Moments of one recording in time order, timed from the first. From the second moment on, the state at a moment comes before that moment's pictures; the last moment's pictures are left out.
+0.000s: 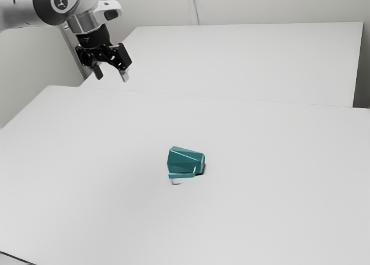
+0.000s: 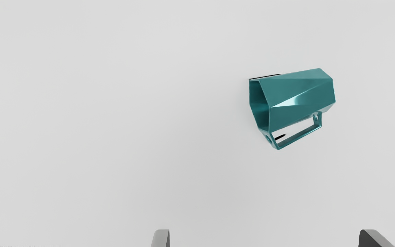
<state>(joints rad) -0.10 -0.04 0.05 -1.58 -0.02 1.56 0.02</state>
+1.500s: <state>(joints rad) -0.08 0.04 0.18 -2.18 -0.97 2.17 0.72</state>
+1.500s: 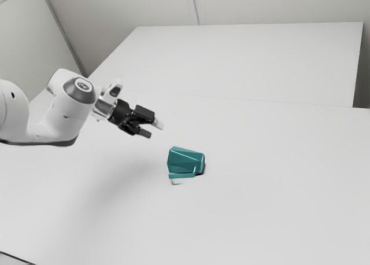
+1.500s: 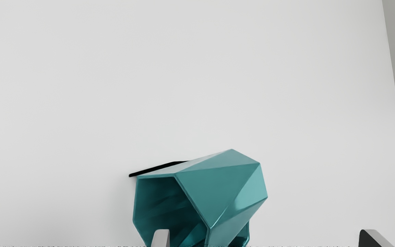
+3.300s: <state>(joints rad) -0.09 0.24 0.10 -2.17 -1.21 2.16 0.83</state>
